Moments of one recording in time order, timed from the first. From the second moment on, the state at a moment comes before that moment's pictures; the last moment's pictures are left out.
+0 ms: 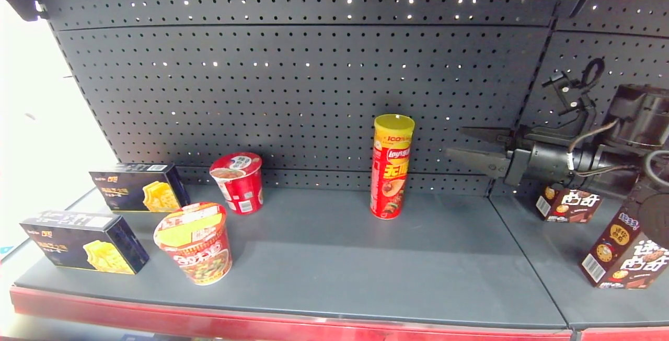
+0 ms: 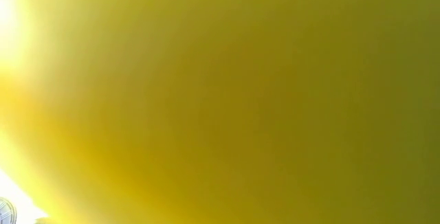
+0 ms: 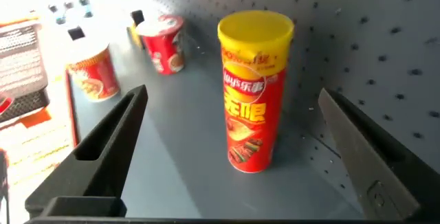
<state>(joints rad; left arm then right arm) -0.28 0.34 -0.23 0.04 -0.08 -0.13 0.22 1.69 -0.90 -0.82 0.78 0.01</state>
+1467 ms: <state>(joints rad) -0.29 0.34 -0.24 0.04 -0.08 -0.18 0.27 2.09 -1.14 -0.89 0.91 -0.02</state>
